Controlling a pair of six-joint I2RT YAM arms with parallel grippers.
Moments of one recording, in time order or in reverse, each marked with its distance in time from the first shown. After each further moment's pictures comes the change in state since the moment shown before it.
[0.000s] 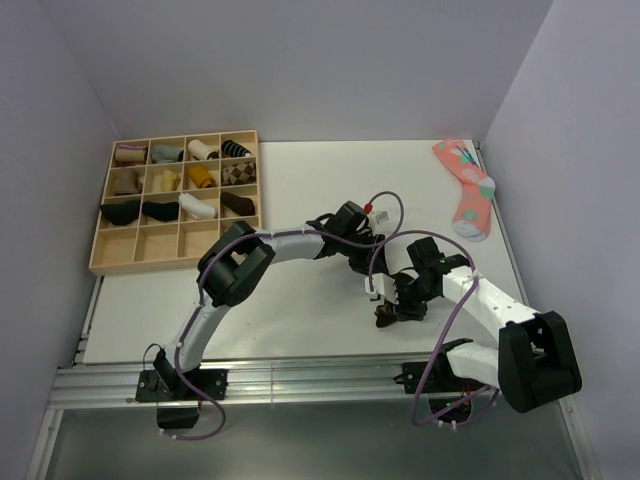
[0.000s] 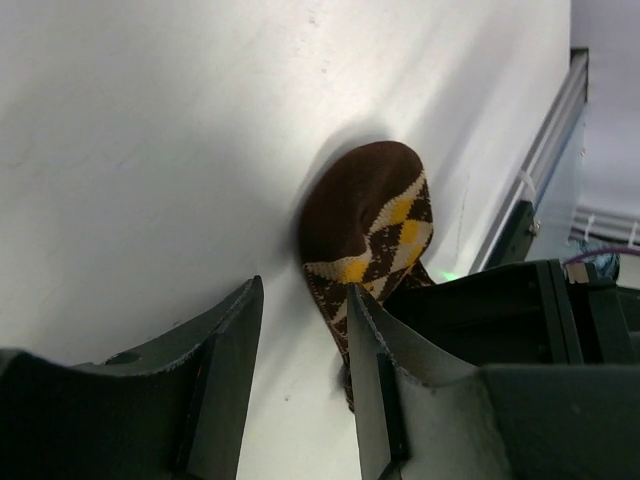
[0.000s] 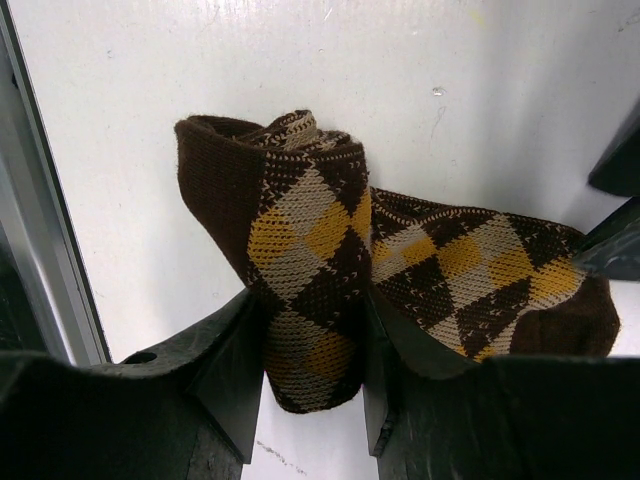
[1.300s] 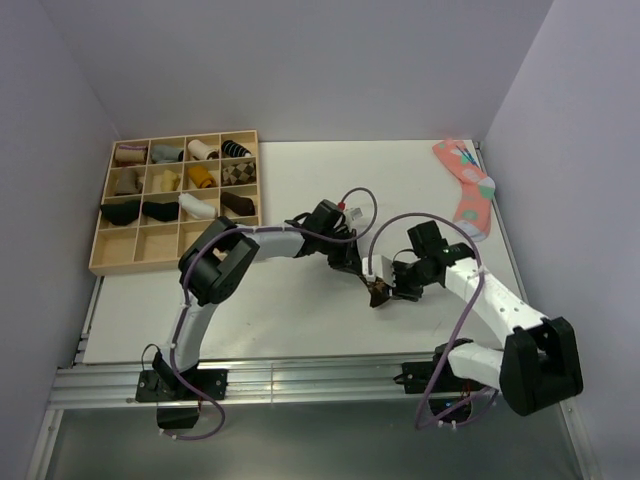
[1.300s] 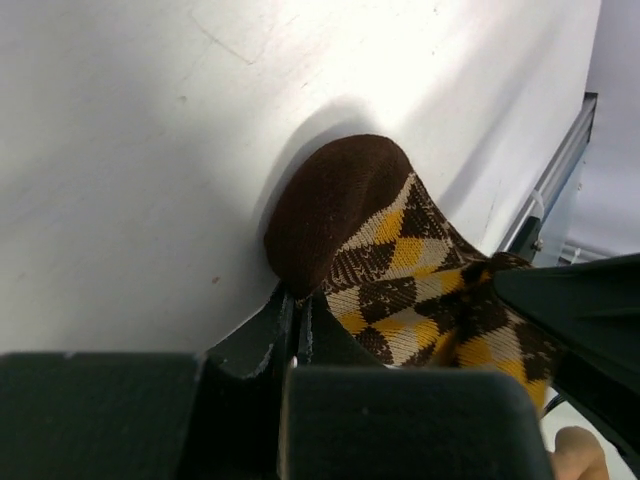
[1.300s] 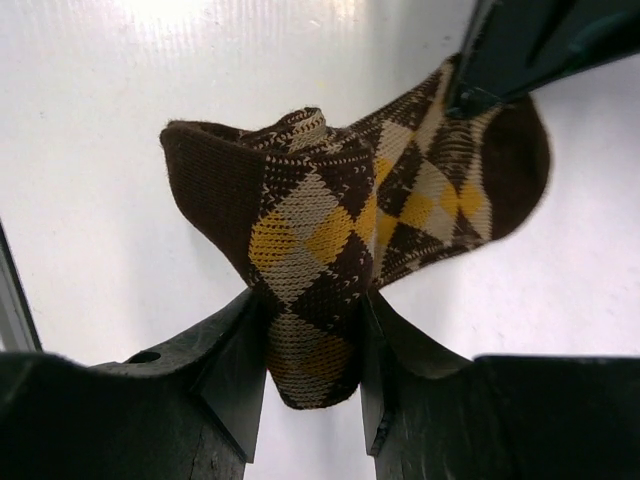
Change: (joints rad) left arm 0.092 -0.088 -0.177 0.055 -0.003 -0.049; right arm 0.006 -0.046 0.122 0.007 -0.011 0.027
